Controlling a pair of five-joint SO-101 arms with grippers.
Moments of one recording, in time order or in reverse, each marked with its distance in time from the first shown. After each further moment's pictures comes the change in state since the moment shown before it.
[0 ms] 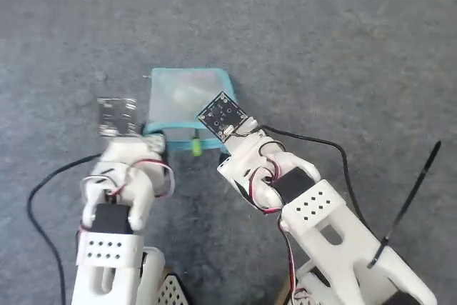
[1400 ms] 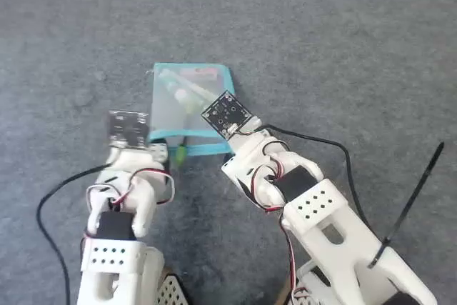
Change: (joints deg) left arm -0.1 -5.3 7.8 -3.8 -4.6; right arm 1.1 0.0 0.0 1.5 0.0
